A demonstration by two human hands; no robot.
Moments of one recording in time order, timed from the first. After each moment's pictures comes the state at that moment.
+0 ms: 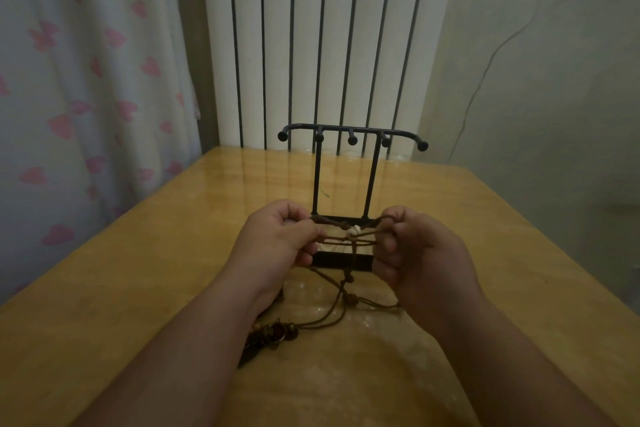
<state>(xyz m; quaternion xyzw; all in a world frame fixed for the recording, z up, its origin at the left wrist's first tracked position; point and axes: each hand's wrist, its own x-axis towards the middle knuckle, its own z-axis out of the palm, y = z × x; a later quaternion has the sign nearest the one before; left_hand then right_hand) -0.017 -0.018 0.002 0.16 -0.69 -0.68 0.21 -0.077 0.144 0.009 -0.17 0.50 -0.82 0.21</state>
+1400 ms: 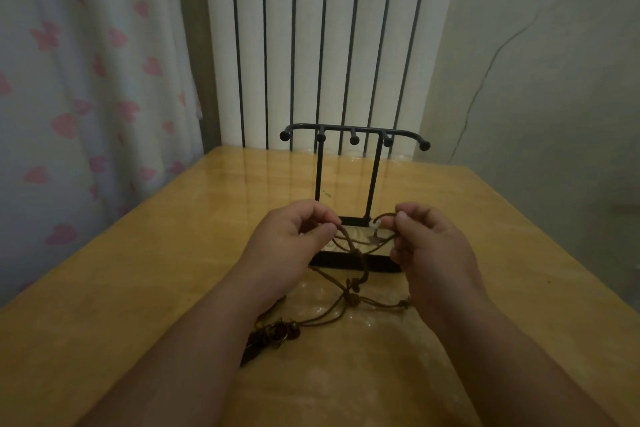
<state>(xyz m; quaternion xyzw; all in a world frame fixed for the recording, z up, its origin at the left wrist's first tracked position) -0.008 -0.010 0.006 0.07 -0.81 -0.53 0.23 -0.080 0.145 0.004 -0.10 0.63 -0.77 0.05</state>
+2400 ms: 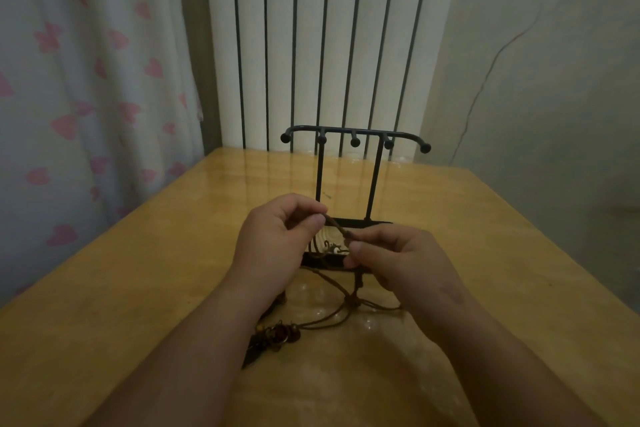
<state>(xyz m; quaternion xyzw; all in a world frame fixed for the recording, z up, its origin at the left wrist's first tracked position) -0.017 -0.018 -0.002 0.11 -0.79 -0.51 0.33 -0.064 0.142 0.010 -0.27 0.75 -0.60 0.09</state>
